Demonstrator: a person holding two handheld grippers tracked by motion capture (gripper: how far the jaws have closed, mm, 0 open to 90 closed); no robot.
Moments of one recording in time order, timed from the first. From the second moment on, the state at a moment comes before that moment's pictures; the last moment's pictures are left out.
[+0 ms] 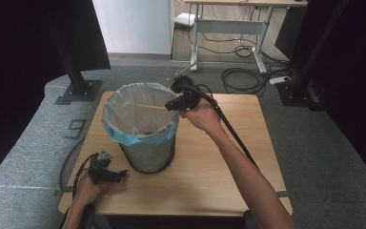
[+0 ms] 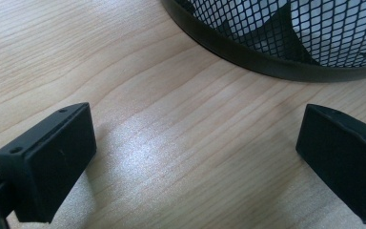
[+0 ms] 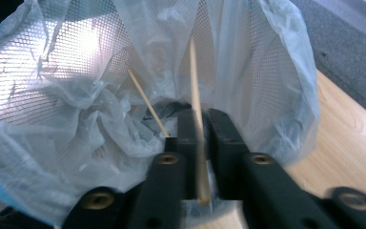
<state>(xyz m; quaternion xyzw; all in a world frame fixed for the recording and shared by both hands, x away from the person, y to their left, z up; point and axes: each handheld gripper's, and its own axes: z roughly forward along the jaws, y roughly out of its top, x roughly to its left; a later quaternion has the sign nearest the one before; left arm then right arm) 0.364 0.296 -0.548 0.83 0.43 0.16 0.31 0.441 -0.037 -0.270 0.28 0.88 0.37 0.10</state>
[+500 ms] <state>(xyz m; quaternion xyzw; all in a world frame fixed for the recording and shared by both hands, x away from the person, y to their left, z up) 0.364 0.296 -0.548 0.83 0.43 0.16 0.31 0.433 -0.078 -0.268 0.29 0.86 0.40 0.15</state>
